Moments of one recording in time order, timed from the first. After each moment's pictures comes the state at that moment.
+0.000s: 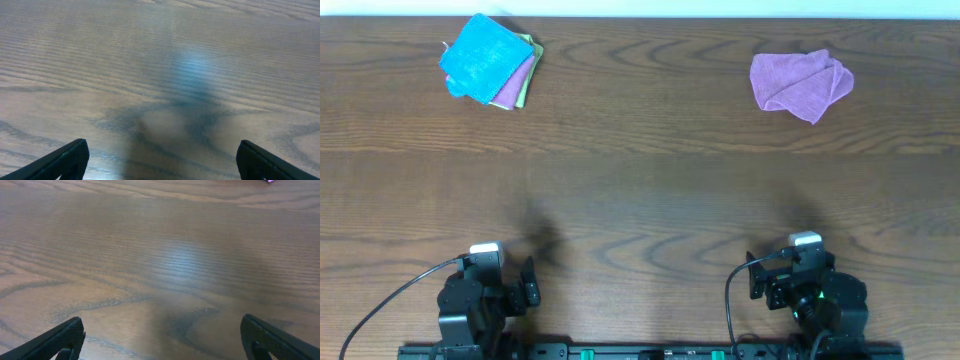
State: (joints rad) left arm 0.04 0.01 0.30 -0.98 0.02 -0.07; right arm 0.03 0.02 0.18 -0.77 -0.16 -0.05
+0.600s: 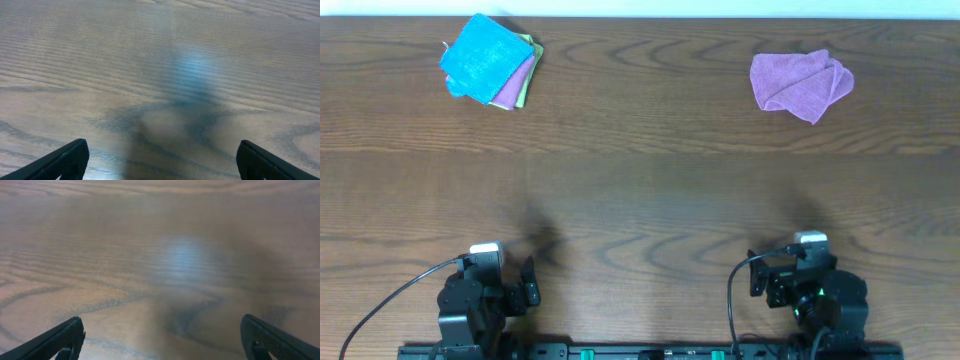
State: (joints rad) left arm 0.04 0.01 0.30 -0.98 0.02 -0.07; right arm 0.03 0.07 0.20 -0.77 -0.14 0.05
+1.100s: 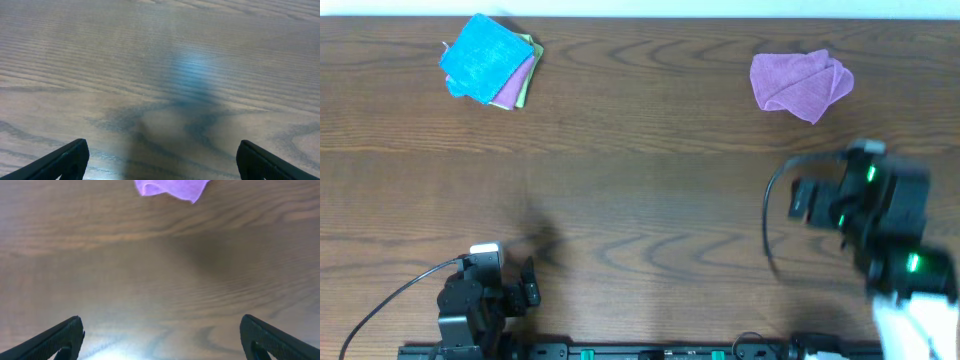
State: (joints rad) left arm 0.04 0.01 0.30 -0.99 0.02 -0.07; right arm -0.09 1.01 1.00 -0.88 -0.01 0.09
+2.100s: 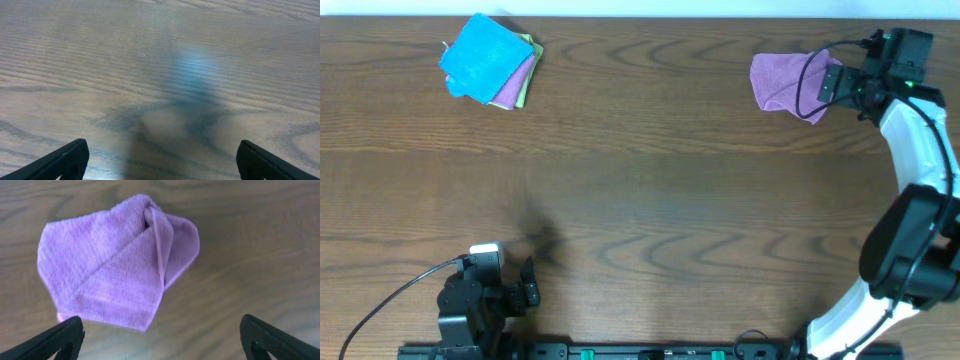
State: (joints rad) left arm 0.04 0.01 0.30 -0.99 0.02 -0.07; right arm -0.26 1.96 1.53 -0.45 -0.03 0.02
